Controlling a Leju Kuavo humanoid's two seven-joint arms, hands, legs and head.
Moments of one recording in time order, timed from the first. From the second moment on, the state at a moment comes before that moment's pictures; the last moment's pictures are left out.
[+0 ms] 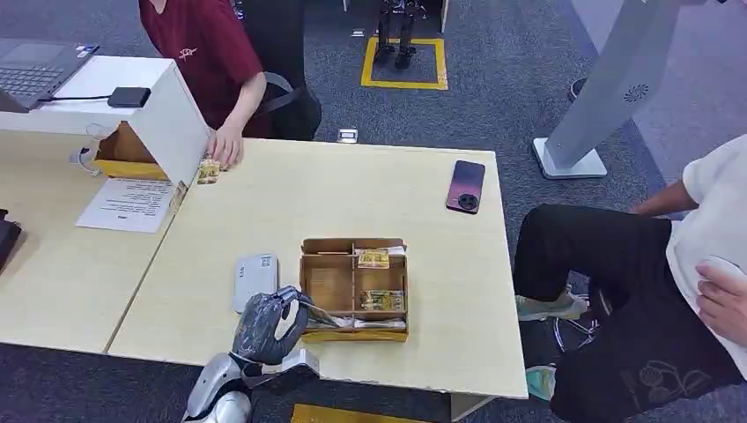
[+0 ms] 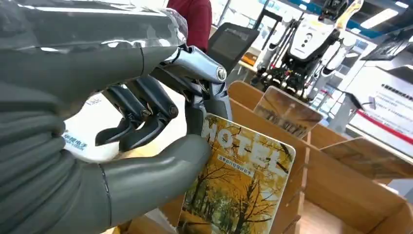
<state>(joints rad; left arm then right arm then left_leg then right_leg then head) -0.06 0.02 -0.42 -1.23 -0.86 0.54 -0.52 -0.05 0.14 -0.80 -0.21 1.51 -0.22 -0.06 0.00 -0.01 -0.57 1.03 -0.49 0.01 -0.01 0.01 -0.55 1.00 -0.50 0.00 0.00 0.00</state>
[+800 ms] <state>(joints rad) -0.06 0.02 -0.42 -1.23 -0.86 0.53 -0.52 -0.05 0.14 -0.80 -0.21 1.51 -0.22 -0.06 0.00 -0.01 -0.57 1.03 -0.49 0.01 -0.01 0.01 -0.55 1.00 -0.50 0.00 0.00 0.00</state>
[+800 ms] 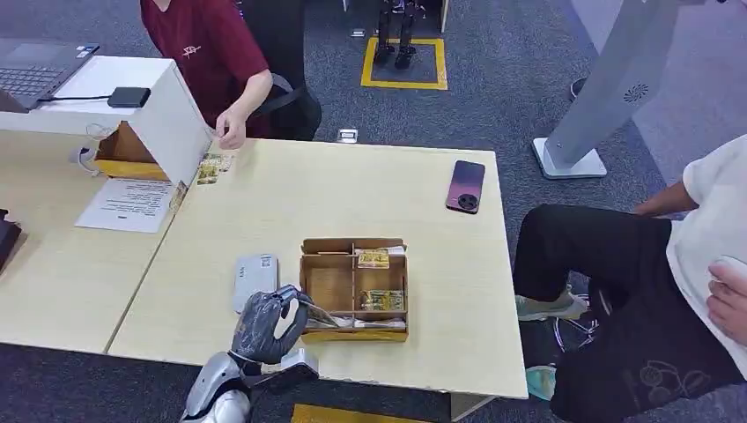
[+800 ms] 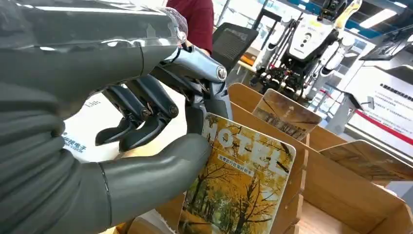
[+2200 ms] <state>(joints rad) -0.06 0.06 -0.37 -1.39 -0.75 0.46 -0.55 -0.05 0.14 -0.80 -0.21 1.51 -0.22 -0.07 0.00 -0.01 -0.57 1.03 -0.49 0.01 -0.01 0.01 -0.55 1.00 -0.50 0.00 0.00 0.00</state>
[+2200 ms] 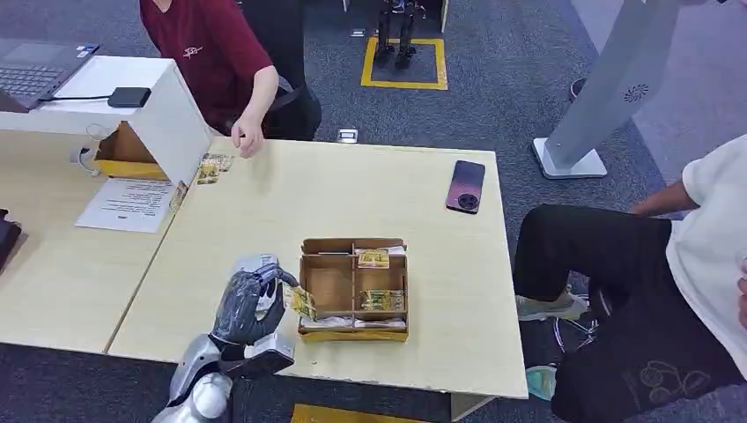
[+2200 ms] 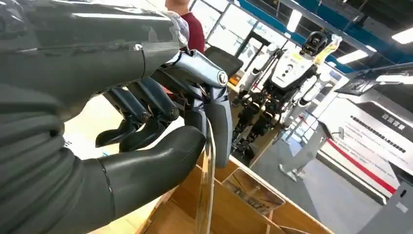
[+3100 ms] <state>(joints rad) -0.65 0.16 0.00 -1.00 -0.79 0.52 -0.32 -0.05 0.14 -0.74 -0.21 1.51 -0.19 -0.07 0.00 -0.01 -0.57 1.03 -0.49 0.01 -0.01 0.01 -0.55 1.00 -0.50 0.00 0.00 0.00</state>
